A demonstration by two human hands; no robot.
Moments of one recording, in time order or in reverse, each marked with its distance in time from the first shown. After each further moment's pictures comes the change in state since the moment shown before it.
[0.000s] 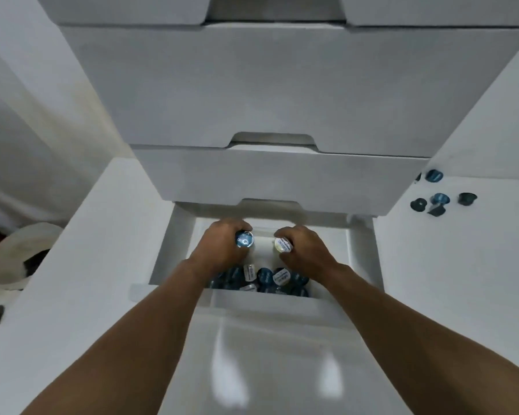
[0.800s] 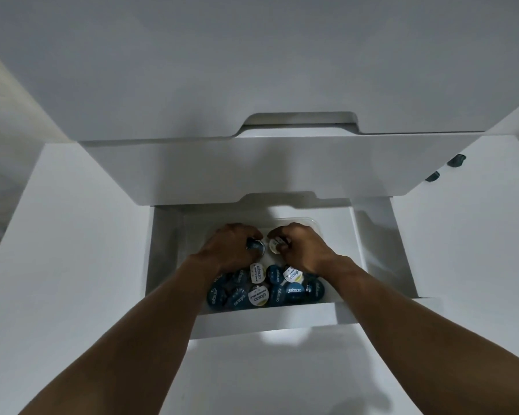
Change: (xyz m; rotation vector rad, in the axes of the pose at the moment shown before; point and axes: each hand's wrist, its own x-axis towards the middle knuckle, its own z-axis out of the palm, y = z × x) left_hand 0.060 -0.058 0.046 -0.007 -0.408 0.135; right_hand 0.034 0.001 0.040 -0.017 -0.120 0.215
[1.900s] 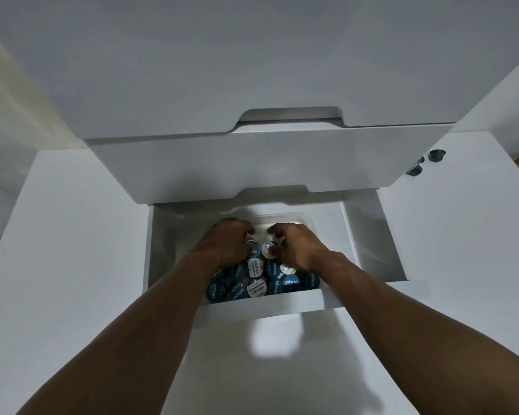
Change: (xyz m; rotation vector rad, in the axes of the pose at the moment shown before) left_hand -0.008 0.011 -0.009 0.092 0.035 0.023; right_hand -0.015 -0.014 0.003 0.061 -0.003 0.148
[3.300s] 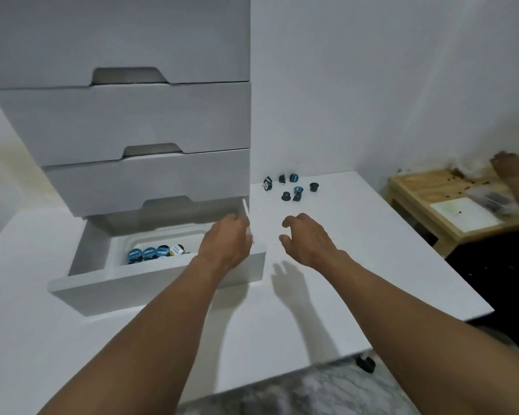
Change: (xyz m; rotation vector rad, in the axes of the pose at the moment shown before) left_hand -0.136 0.303 0.058 0.233 0.464 0.160; right_hand -0.279 0.144 -0.130 -0.199 0.532 -0.055
